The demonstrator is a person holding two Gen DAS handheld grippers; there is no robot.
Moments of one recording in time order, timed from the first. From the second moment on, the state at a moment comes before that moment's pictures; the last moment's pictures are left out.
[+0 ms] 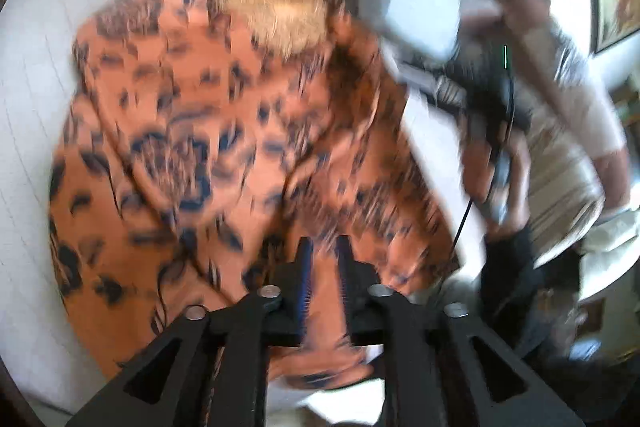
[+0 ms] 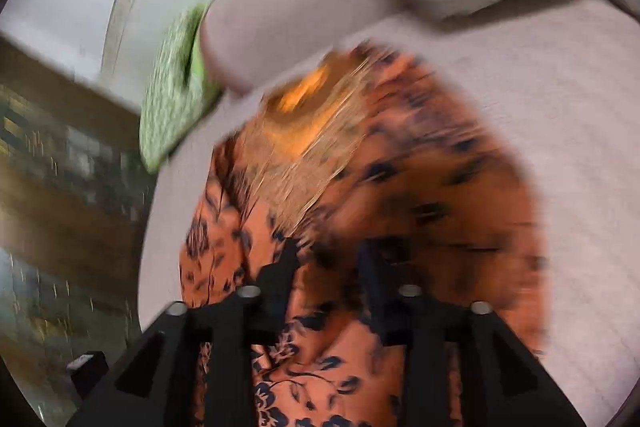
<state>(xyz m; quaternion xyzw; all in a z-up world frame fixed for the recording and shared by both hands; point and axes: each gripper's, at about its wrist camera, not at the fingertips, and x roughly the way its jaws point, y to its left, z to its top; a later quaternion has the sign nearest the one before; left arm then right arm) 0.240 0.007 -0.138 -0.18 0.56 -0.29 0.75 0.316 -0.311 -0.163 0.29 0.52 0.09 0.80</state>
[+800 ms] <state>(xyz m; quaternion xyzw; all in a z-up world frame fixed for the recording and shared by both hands) 0.543 -0.224 -0.243 -0.23 0.63 -0.18 0.72 0.316 -0.394 -0.224 0.43 0.52 0.06 0.74</state>
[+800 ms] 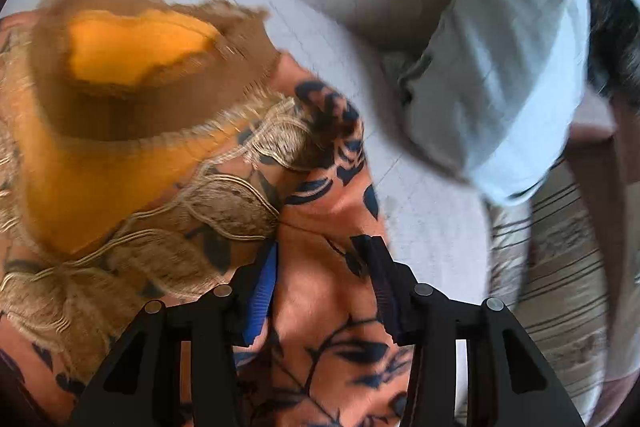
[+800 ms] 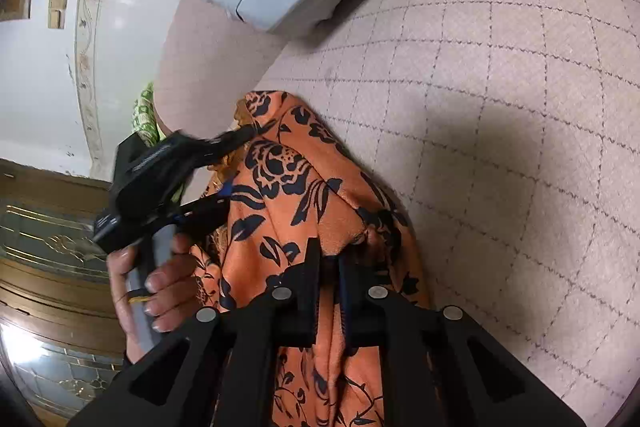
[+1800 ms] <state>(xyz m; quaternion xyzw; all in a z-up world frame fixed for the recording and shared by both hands) 0.552 -0.223 -0.217 -0.20 0.58 -0.20 0.76 0.307 -0.419 -0.242 0.46 0.49 0.02 0.74</state>
